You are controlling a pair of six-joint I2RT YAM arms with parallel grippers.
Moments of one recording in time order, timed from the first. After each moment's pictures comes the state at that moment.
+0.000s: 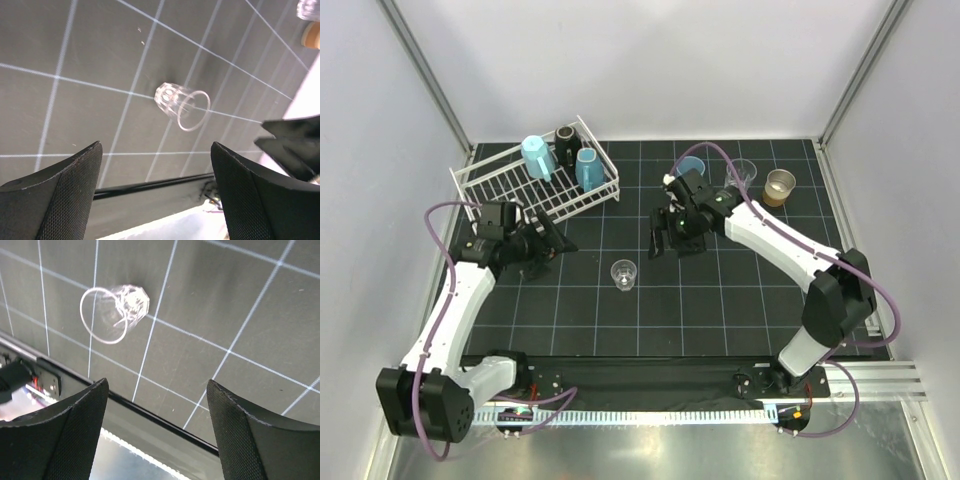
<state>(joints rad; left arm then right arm) -0.11 1.10 0.96 -0.80 0.30 -0.73 0.63 1.63 1.38 -0.82 -0.22 0.48</state>
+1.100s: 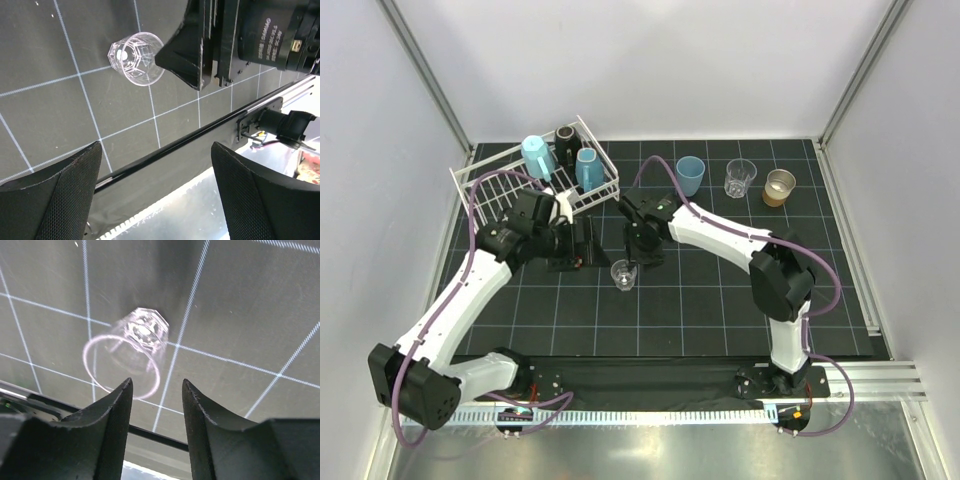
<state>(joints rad) -0.40 1.16 1.10 -0.85 0.37 -0.49 0.82 1.93 1.58 -0.85 -0.03 0.69</state>
